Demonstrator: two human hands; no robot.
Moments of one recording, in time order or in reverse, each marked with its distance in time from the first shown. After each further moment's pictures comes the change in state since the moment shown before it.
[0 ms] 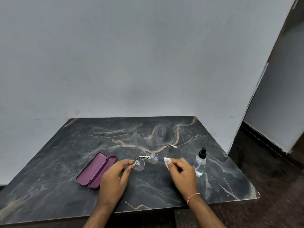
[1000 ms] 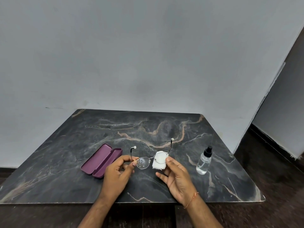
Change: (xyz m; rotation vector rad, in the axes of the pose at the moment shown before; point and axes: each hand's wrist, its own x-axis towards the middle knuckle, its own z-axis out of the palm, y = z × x) left_hand -0.010 0.009 -0.007 -0.308 -0.071 -0.208; right_hand -0.015 -0.023 0.019 1.014 -0.305 0.728
